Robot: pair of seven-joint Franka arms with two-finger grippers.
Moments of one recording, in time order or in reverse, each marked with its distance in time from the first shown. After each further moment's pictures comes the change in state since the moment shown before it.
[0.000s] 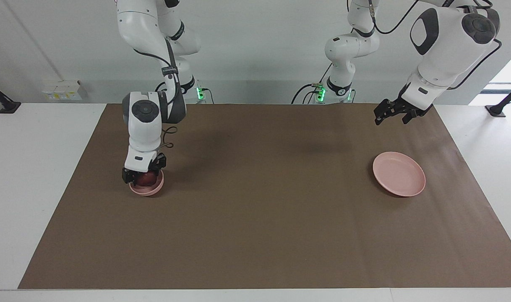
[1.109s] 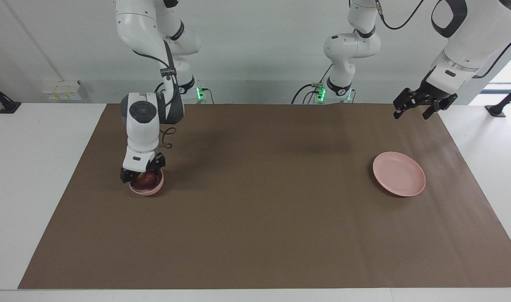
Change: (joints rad) left arm -0.235 0.012 0.287 0.110 0.002 -0.016 0.100; right arm -0.017 0.000 0.000 -0.023 0.000 0.029 0.006
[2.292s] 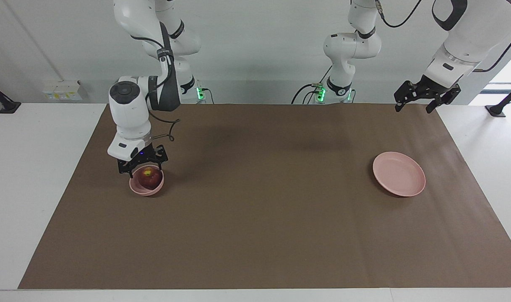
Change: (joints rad) left arm -0.073 0.004 0.064 0.062 0.050 -0.124 0.062; right arm 0.007 -0.108 0.005 0.087 0.289 -0.125 0.082
